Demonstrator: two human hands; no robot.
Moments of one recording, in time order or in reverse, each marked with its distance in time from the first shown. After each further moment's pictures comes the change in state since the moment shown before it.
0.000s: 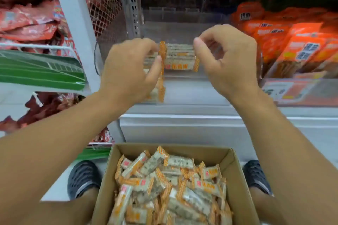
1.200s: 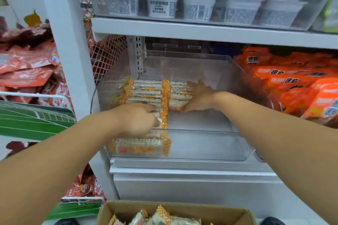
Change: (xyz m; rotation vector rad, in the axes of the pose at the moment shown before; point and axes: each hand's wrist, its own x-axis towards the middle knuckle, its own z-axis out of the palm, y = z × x) left_hand 0.049 -0.033 0.018 0.064 -1.010 -0.512; right_hand 0.068 0.104 0.120 -0.355 -1.169 0.536
